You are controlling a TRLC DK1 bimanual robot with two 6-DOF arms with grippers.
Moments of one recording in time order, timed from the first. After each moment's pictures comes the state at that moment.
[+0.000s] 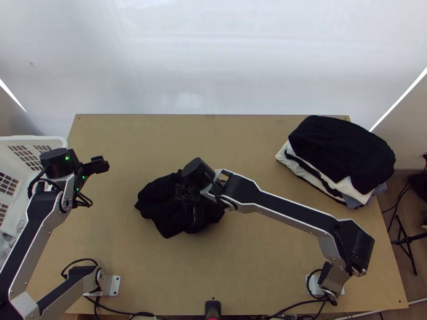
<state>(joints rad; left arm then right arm) 0.09 1.07 0.84 -0.32 -0.18 -0.17 1.05 1.82 1.57 -0.56 -0.03 -0.59</state>
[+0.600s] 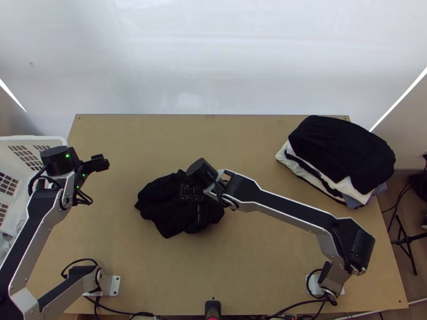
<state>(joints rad) 0.09 1.10 0.86 -0.31 -0.18 -0.18 1.03 1.83 1.51 -0.55 -0.05 -0.59</state>
